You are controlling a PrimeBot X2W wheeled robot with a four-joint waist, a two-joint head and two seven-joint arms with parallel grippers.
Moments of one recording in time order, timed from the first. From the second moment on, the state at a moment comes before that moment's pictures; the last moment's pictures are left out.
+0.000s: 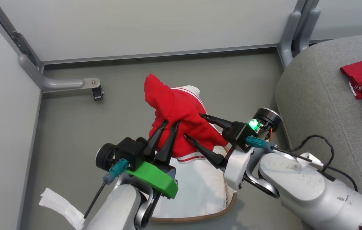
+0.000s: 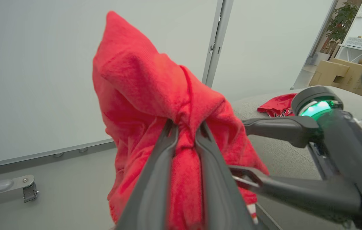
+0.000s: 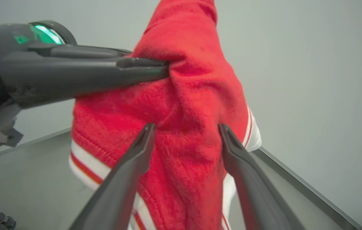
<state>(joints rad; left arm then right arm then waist) -0.35 0.05 -0.54 0.34 -0.38 -0.13 -0.26 -0.73 -0.30 1.03 0.43 0.50 0.13 -0.25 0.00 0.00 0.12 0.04</state>
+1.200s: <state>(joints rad) -0.37 0.09 -0.57 0.35 -0.39 -0.13 -0.26 -0.70 -0.27 0.87 0.55 0.59 0.13 -0.26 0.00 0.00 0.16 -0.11</state>
